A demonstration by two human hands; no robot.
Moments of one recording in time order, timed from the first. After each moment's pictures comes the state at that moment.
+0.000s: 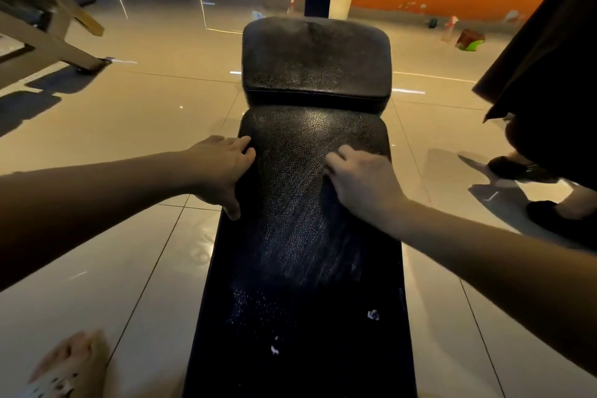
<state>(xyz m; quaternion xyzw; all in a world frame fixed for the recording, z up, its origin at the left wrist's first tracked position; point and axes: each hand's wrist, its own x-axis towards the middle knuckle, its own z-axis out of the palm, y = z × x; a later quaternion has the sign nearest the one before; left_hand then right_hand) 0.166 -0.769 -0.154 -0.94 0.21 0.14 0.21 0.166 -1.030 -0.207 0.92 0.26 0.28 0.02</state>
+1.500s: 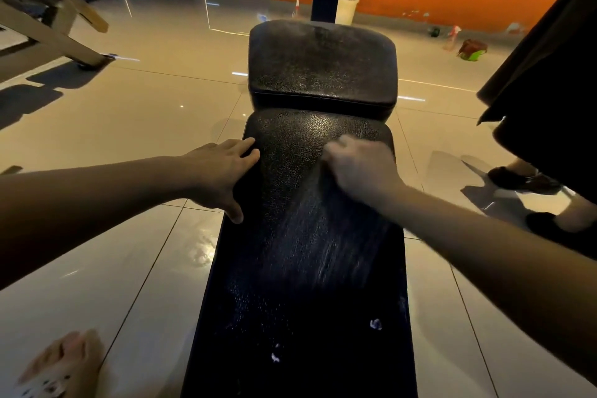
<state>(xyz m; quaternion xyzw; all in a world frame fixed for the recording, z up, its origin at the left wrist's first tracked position) 0.171 -0.752 -0.169 -0.96 0.22 0.14 0.13 0.193 -1.018 -0.191 0.92 0.28 0.27 0.04</state>
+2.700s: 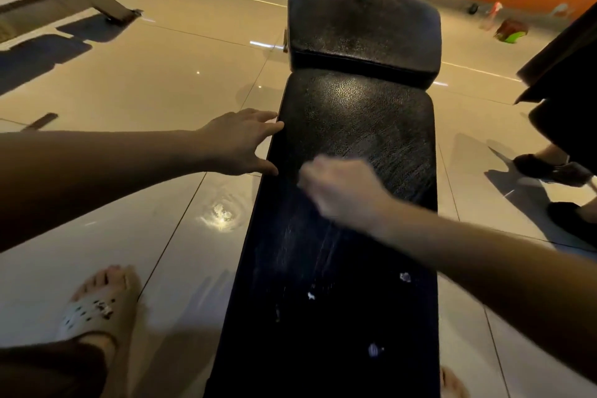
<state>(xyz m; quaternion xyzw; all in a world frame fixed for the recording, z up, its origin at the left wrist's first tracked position) 0.137 -0.718 -0.192 -0.97 0.21 0.07 0.02 0.110 -0.948 -0.227 0.88 0.42 0.22 0.01</state>
